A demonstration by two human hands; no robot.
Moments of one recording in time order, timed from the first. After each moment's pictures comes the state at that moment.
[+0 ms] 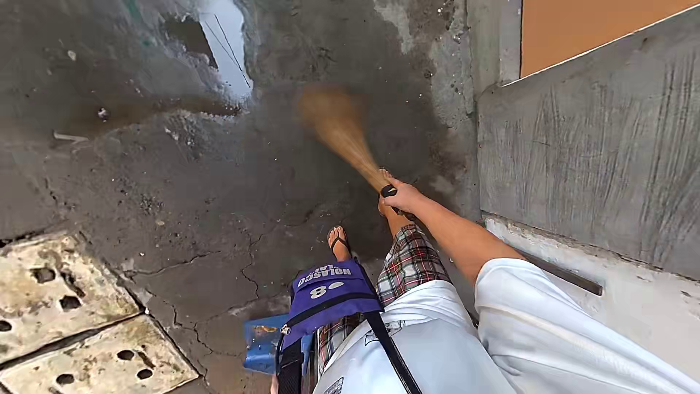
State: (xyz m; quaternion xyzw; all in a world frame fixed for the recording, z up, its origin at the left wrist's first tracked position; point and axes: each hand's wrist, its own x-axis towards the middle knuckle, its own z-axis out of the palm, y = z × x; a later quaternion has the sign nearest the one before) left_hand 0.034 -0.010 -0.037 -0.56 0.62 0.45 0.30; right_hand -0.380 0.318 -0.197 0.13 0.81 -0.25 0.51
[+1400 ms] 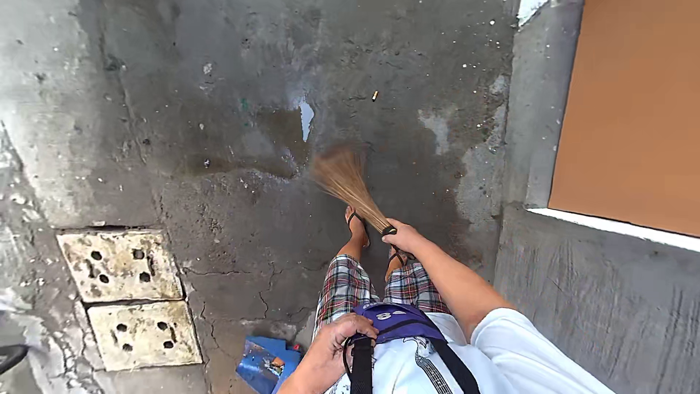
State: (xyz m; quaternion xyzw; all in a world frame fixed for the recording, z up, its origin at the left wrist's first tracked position) left_hand -0.442 0.107 0.014 -0.08 0.64 0.73 0.23; right_hand -0.644 0.305 -0.195 0.02 0.75 -0.26 0.60
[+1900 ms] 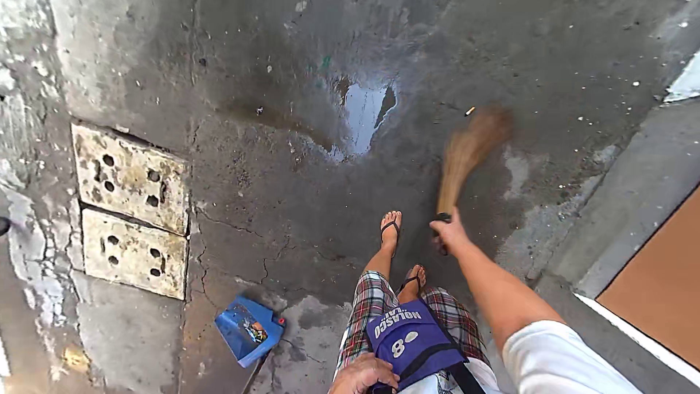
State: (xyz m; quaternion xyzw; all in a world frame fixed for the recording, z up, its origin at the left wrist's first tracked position) left_hand -0.416 0.047 -0.019 -0.22 0.64 0.72 0.14; right_hand -0.725 0.175 -0.280 0.21 0.75 -0.31 0.54
